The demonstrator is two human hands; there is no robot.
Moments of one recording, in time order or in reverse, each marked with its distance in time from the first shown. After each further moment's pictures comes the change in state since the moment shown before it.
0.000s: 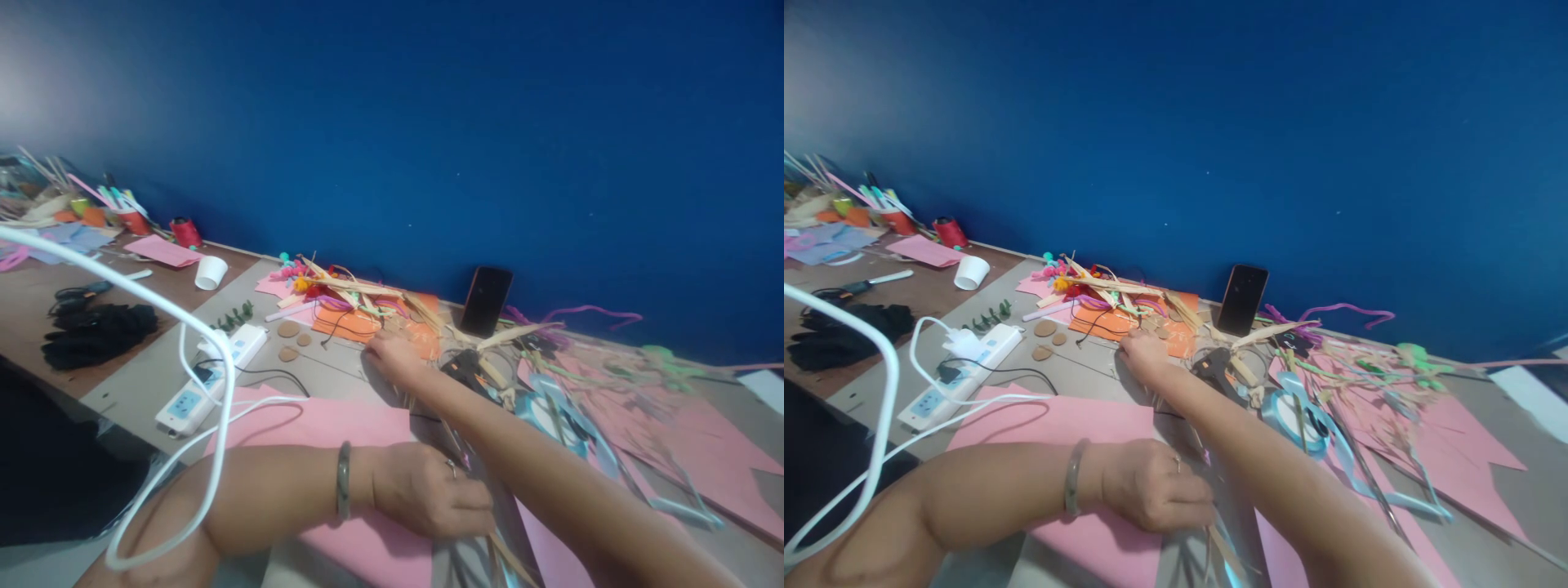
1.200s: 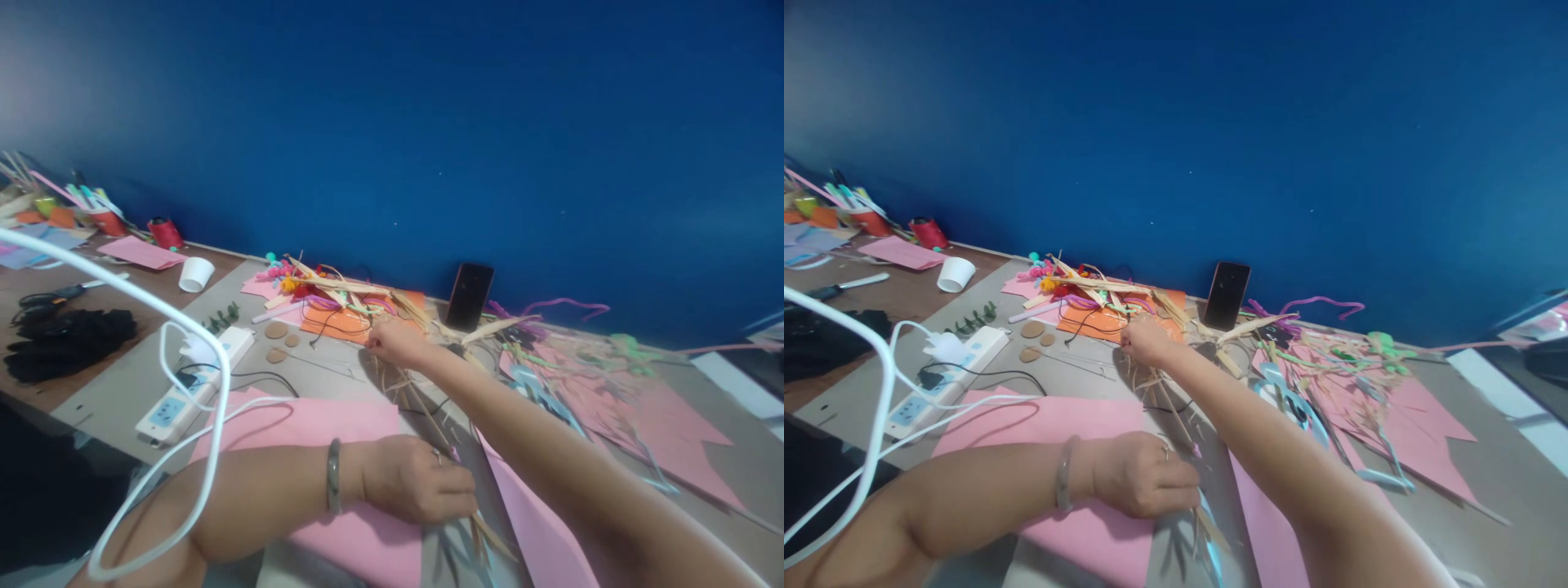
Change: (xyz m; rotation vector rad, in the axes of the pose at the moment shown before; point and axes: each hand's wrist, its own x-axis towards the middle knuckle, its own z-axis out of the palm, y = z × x) left_hand 0.002 -0.001 -0.008 0.020 0.099 -0.022; right_hand 0.004 0.030 -0.019 0.039 -0.021 -0.092
